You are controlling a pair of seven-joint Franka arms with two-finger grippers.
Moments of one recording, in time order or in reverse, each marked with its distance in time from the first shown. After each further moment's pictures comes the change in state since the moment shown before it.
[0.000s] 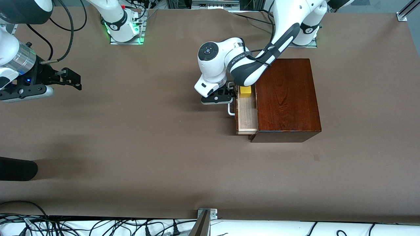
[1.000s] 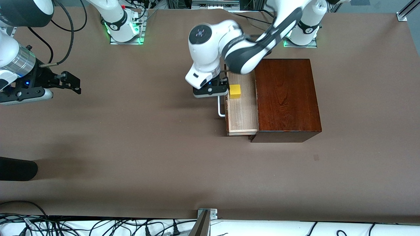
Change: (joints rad) left arm -0.016 -0.088 -0.026 0.165 -0.106 -0.174 0.030; right arm -0.002 0.014 -0.001 0.000 0.000 0.057 0.007
